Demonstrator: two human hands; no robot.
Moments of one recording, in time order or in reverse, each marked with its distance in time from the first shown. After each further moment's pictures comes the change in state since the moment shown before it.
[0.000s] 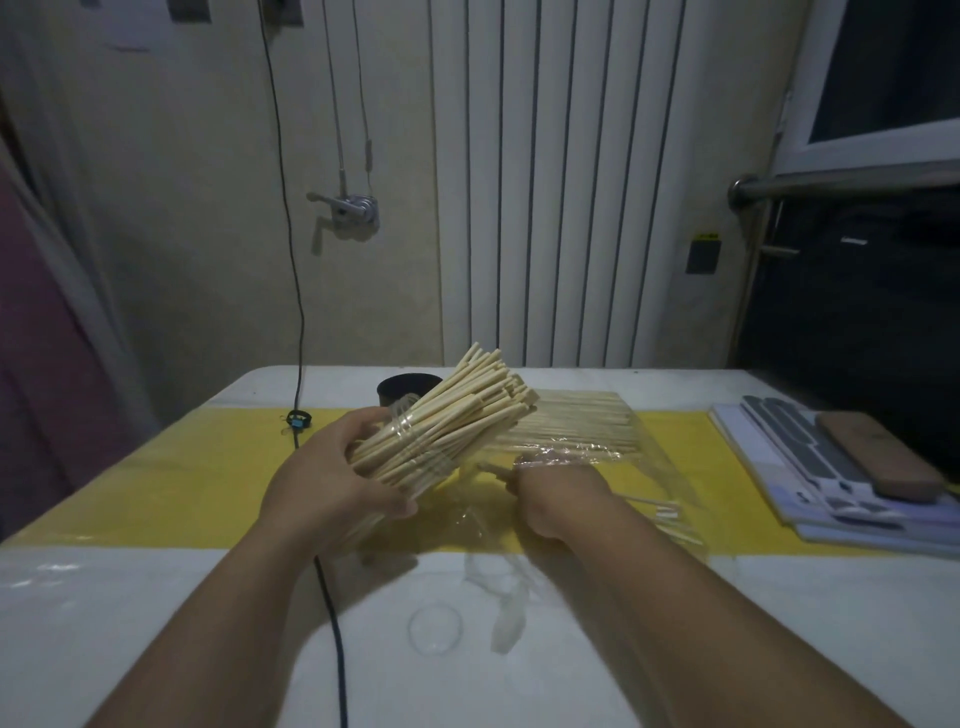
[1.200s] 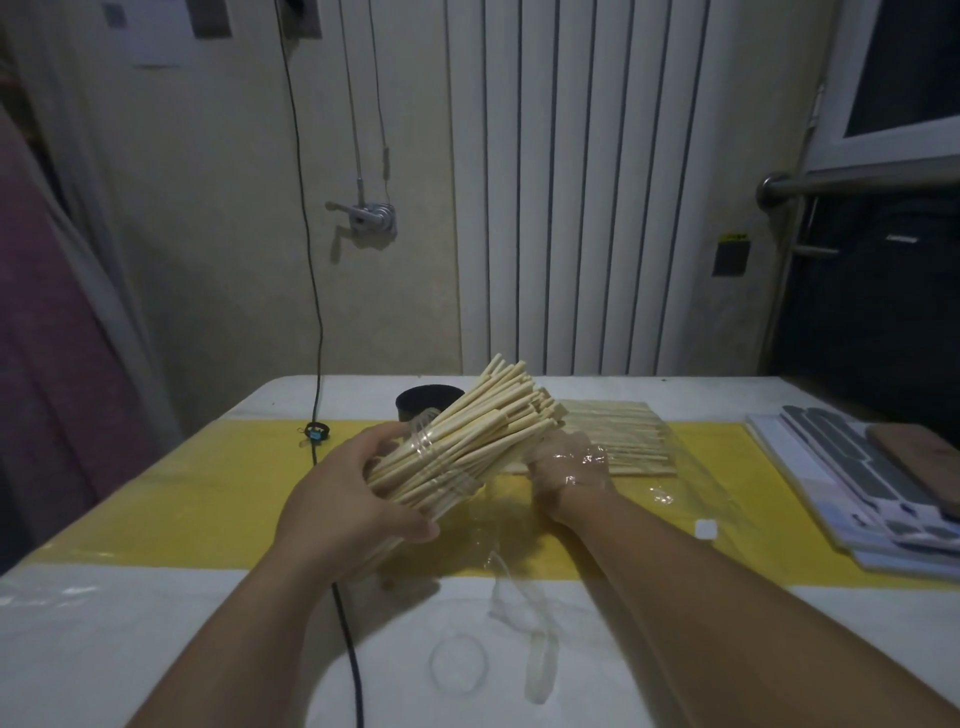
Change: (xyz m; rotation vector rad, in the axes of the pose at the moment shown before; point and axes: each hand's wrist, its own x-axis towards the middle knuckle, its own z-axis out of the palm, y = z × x) left_hand 0.002 -0.003 0.000 -0.017 0.003 0.016; right_hand 0.074 0.006 0.028 0.025 0.219 0.106
